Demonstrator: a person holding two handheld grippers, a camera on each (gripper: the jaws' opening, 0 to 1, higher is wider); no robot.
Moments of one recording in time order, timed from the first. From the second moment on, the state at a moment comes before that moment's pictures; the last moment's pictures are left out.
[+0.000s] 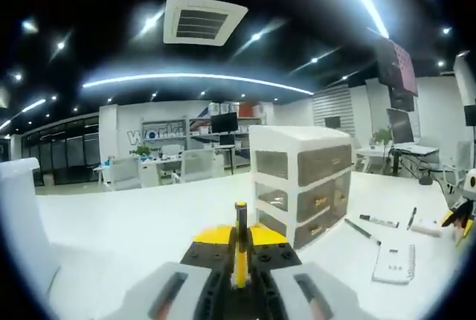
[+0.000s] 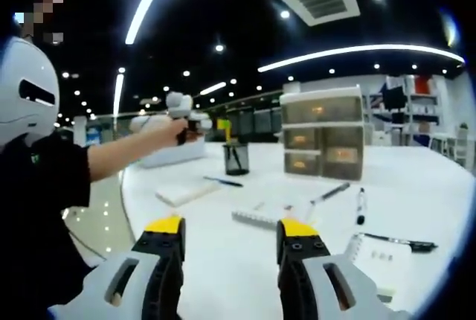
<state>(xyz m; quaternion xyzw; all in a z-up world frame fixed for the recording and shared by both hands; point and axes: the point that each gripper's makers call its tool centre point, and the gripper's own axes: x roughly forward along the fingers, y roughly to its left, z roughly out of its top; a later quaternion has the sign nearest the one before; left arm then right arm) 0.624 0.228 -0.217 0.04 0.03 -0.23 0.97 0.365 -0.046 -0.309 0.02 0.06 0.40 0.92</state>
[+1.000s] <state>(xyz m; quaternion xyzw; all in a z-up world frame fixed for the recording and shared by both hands) 0.603 0.233 -0.243 0.04 0.02 -0.22 0.97 0.361 -0.041 -0.312 0.03 0.06 0.41 0.91</state>
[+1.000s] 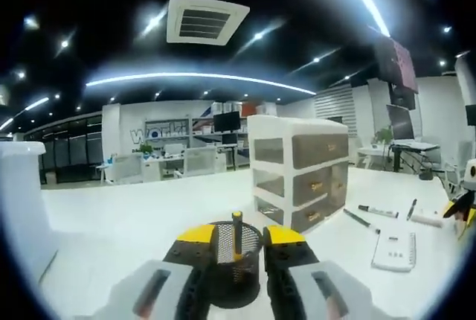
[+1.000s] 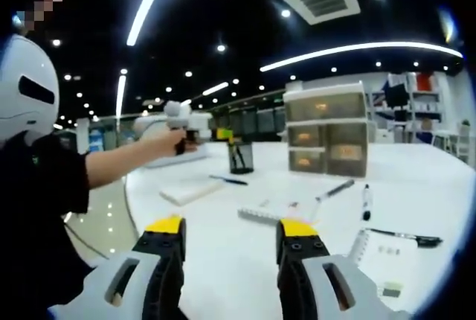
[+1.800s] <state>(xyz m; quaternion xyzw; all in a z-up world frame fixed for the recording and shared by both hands) 0.507 0.209 -0.264 -0.03 0.02 -0.26 0.97 0.358 -0.035 -0.313 0.03 0.06 0.41 0.91</state>
